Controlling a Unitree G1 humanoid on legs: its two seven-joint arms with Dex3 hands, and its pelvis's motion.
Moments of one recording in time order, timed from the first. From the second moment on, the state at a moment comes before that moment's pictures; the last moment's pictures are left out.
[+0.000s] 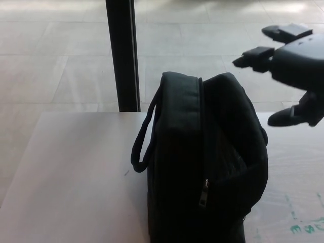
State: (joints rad) left_arm 0.09 0.77 0.15 0.56 -0.08 0.34 -0.59; right_arm -0.83 -0.80 0.24 -0.18 -0.69 0.12 0.75
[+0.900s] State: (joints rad) left_arm 0.10 0.76 0.15 0.56 -0.09 0.34 -0.59; right_arm -0.23 -0.67 -0.60 -0.16 -0.49 0.15 0.64
